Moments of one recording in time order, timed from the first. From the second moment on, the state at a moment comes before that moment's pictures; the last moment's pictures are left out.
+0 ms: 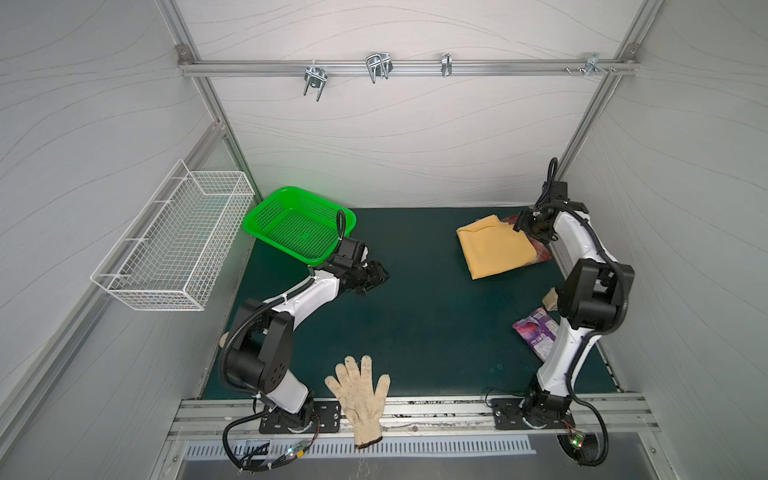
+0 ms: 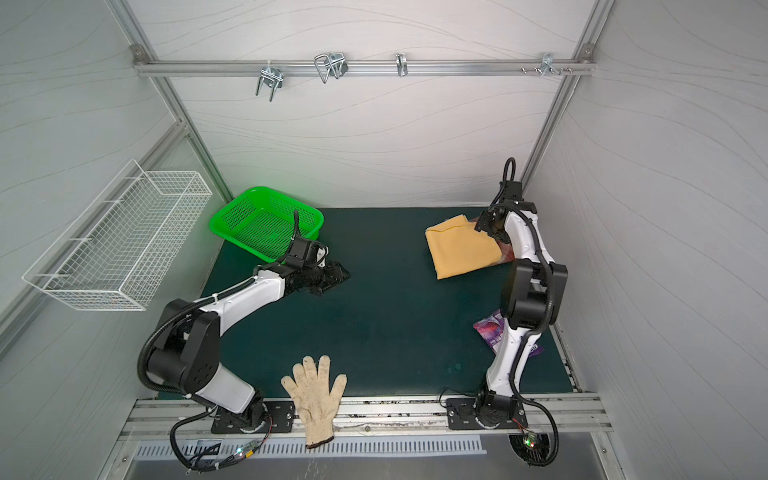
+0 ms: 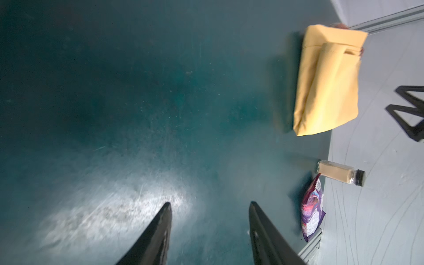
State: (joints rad) left arm -0.37 1.54 0.99 -0.35 0.33 -0.70; right arm -0.09 1.95 1.82 -0.83 -0.08 0.27
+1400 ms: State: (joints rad) left arm 0.11 1.27 0.42 0.19 -0.21 -0.31; right arm 0.28 1.28 0.68 -0.08 0.30 0.12
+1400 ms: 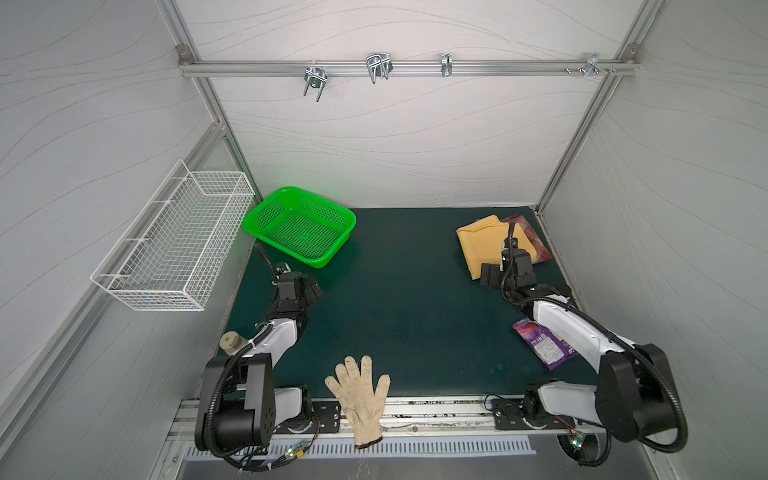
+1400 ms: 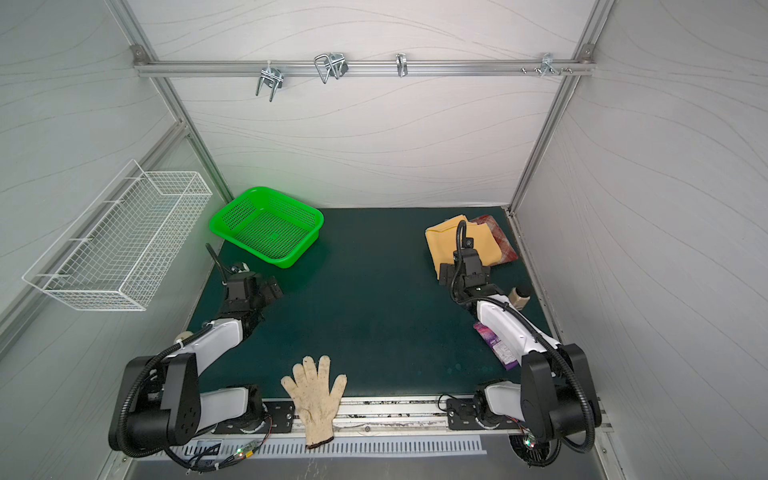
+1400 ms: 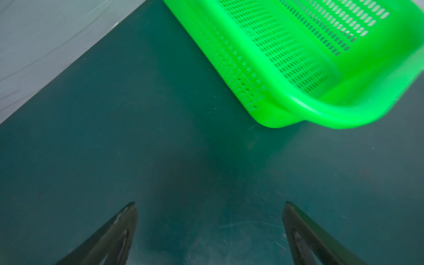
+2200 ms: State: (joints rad) left arm 0.18 1.44 0.38 0.64 0.06 -0.19; right arm 0.08 1.57 0.44 0.64 0.05 0.01
